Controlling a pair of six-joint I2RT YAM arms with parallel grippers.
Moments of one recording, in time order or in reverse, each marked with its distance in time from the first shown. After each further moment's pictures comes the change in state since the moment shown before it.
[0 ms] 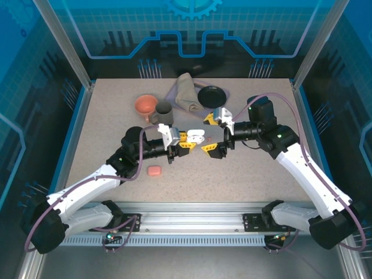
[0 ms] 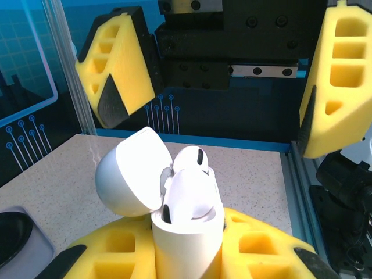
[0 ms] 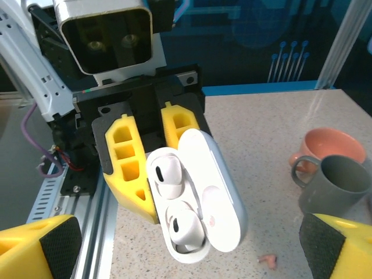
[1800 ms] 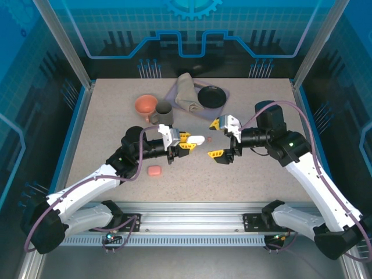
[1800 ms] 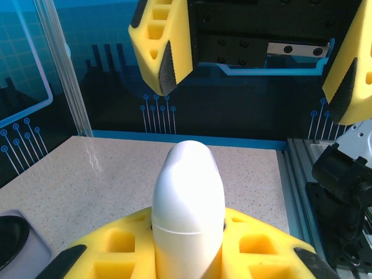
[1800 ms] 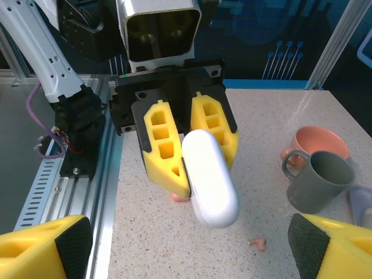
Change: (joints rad) left arm 0.000 -0.001 0.006 -0.010 0.019 0.013; right arm 0.001 -0.116 0.011 -0.142 0.053 -0.092
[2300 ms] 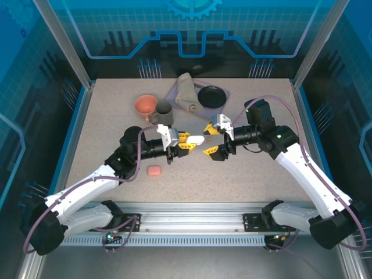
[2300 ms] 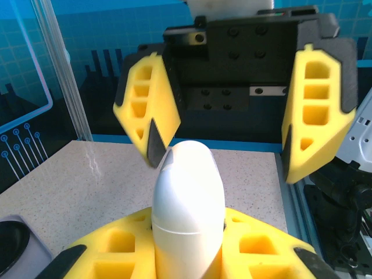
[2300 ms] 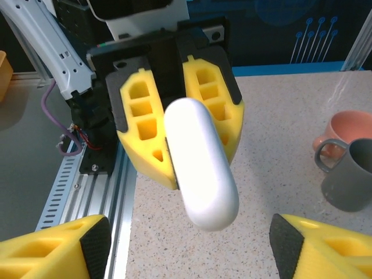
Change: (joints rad) left arm 0.000 -0.016 0.006 -0.008 0.008 0.000; right arm 0.009 0.116 -0.011 0.016 -0.062 0.007
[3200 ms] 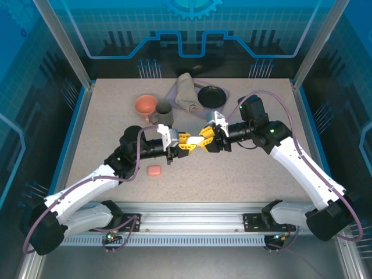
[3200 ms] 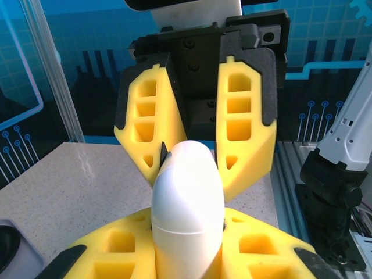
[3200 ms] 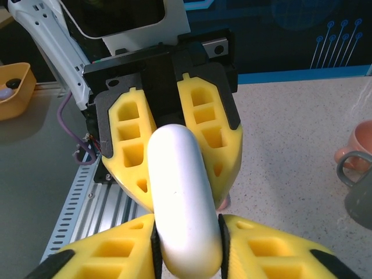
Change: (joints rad) left arm 0.000 0.000 0.013 -0.019 0.026 -0.002; right arm 0.024 0.069 0.041 0.024 -0.053 0.032
